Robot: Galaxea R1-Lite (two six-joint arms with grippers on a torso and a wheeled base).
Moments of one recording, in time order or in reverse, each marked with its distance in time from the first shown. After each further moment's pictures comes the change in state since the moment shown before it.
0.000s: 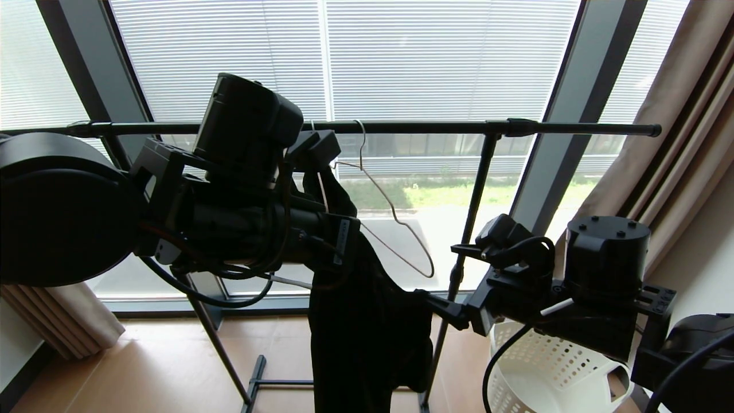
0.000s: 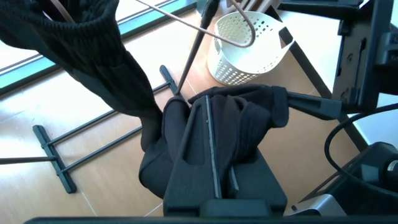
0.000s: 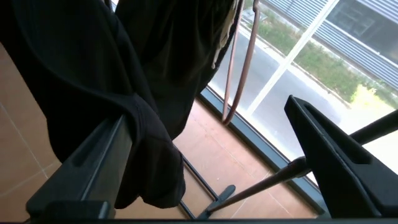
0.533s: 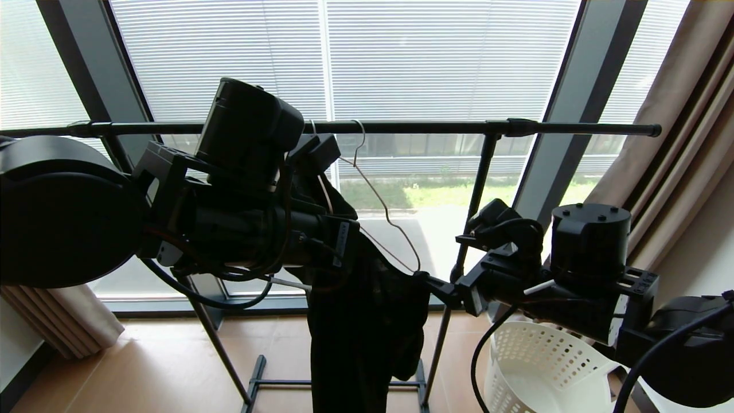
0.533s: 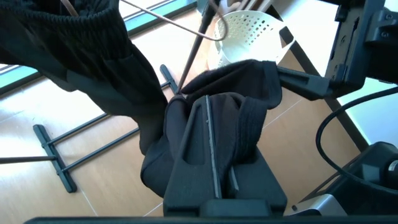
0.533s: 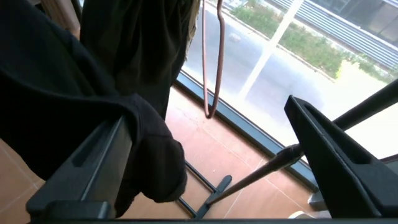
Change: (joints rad) left arm 0.003 0.002 0.009 0.000 -0.001 0.000; right arm -0.011 0.026 -0.087 0.073 -0.108 0.049
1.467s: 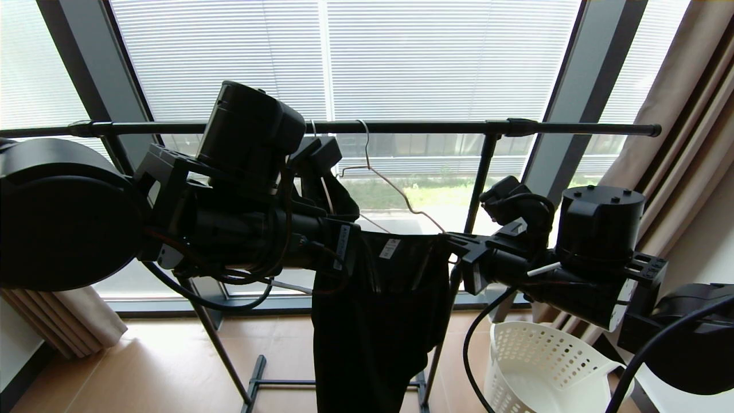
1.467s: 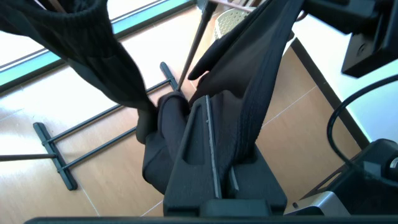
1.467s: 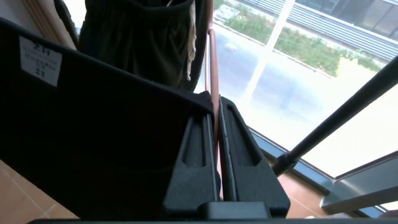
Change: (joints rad) left arm -0.003 0.000 0.006 0.000 0.000 0.002; right arm -0.002 -0.016 -0.055 0.006 -0.043 0.101
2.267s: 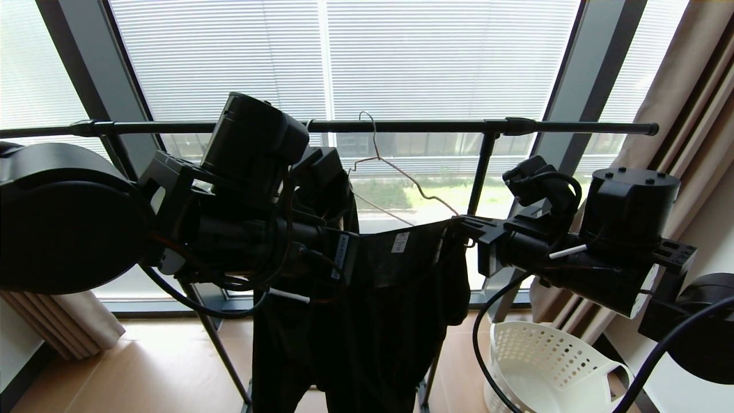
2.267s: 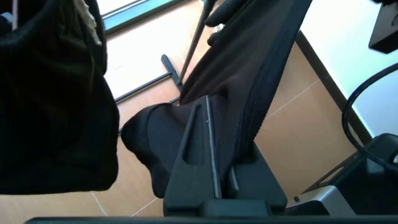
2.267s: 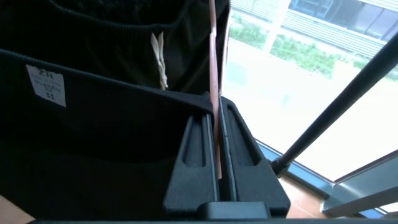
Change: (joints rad) left arm 0.000 0.003 0.012 0.030 -0.001 0.000; right arm -0.048 -0.053 -0.018 0.009 0.005 0.022
